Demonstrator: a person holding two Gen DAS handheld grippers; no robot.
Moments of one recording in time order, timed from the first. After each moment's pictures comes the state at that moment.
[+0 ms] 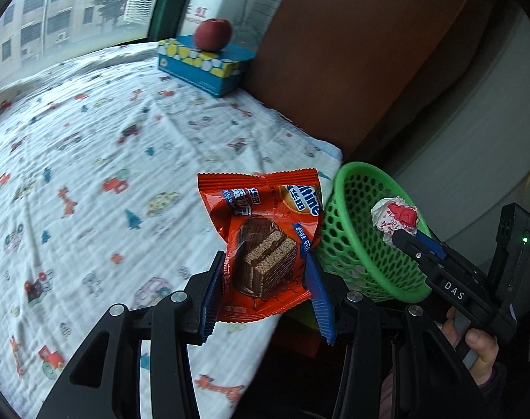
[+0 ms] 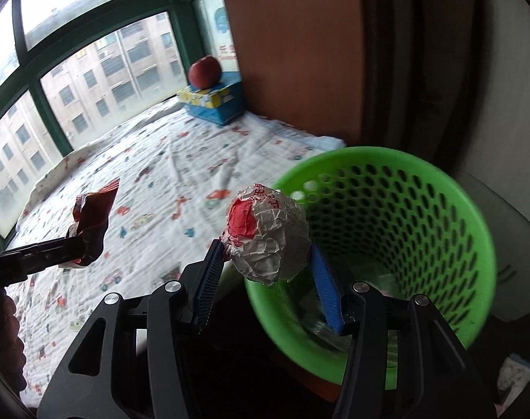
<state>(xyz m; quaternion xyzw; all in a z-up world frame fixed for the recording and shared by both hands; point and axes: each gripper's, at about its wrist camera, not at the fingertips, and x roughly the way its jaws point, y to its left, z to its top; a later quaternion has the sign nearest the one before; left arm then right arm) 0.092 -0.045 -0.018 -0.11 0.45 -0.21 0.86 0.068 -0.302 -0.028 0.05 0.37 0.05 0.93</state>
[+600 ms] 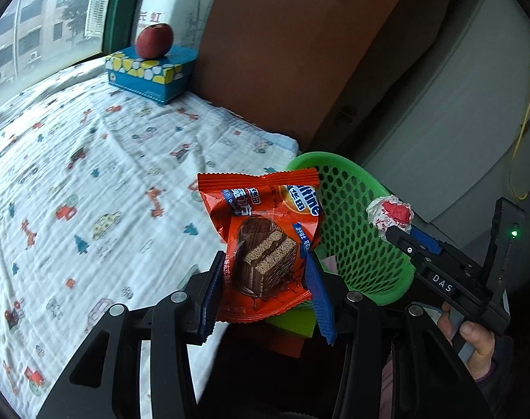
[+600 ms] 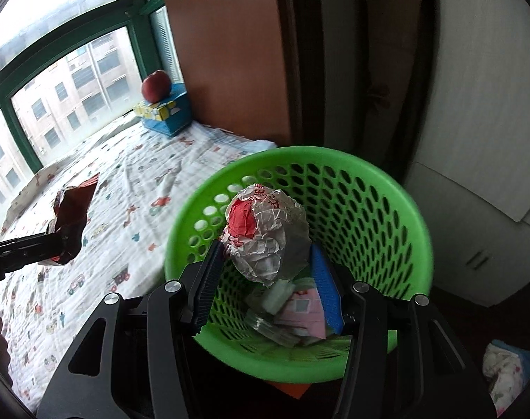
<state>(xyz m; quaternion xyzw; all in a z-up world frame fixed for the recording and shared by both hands) 0.099 -0.114 0.001 -0.07 0.45 -0.26 0.85 0.051 -0.360 -0.023 0.06 0.36 -0.01 0.93</state>
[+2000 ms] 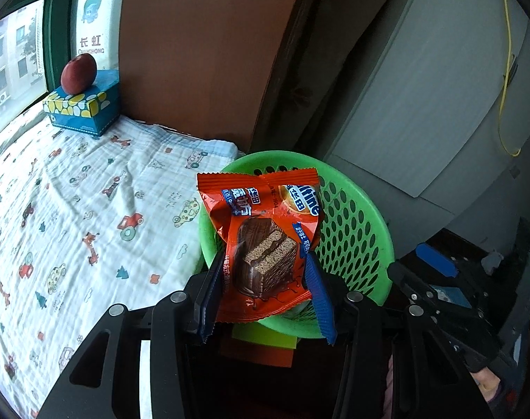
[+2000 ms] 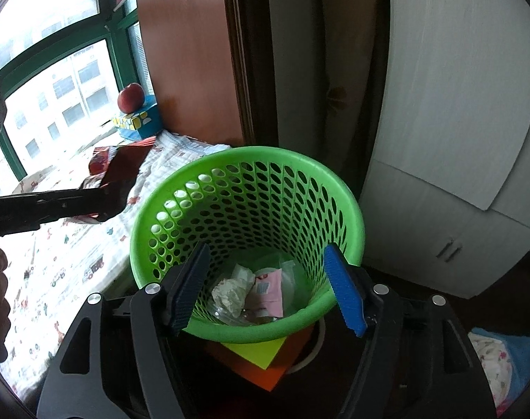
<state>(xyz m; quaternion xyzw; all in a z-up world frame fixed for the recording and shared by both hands) 0.109 -0.207 0.008 0.01 0.44 -0.31 0.84 0.004 -0.396 -0.019 0.05 0.34 -0.06 0.94</state>
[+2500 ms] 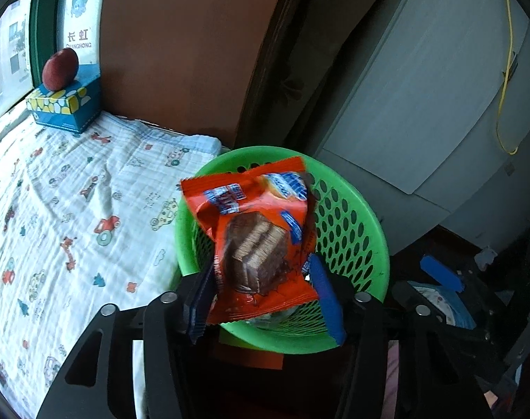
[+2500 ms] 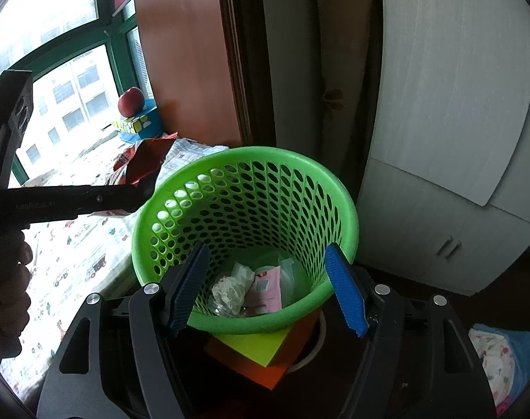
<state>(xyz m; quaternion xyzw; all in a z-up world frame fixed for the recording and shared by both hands) 0.119 -0.229 -0.003 0.00 0.45 -0.33 0.83 -0.004 -0.399 -0.018 0.06 0.34 -0.07 0.94</state>
